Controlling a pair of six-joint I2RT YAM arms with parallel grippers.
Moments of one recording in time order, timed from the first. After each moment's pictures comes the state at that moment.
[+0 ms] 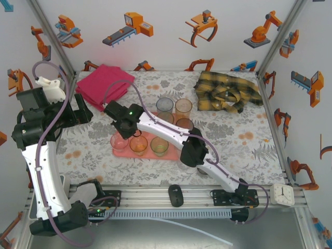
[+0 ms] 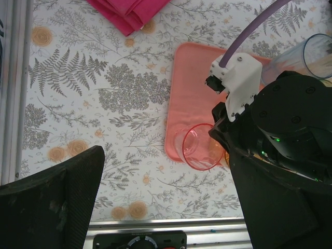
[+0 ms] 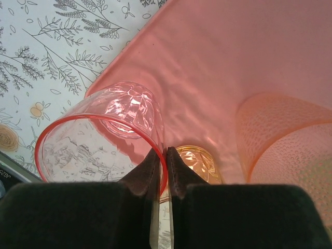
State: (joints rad) left arm 0.23 1.01 1.45 -1.11 0.29 0.00; right arm 1.11 2.54 2.58 -1.13 0.05 0.32
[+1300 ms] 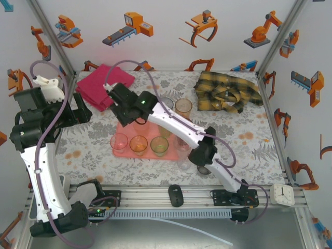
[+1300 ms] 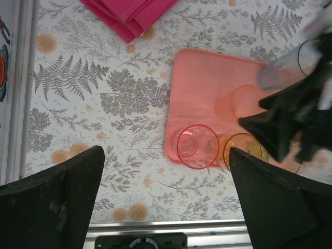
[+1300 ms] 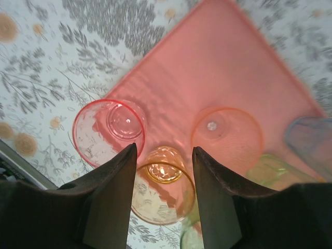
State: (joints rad) left arm 0.23 1.01 1.48 -1.12 0.29 0.01; right arm 1.08 2.35 2.65 -1.13 0.16 0.24
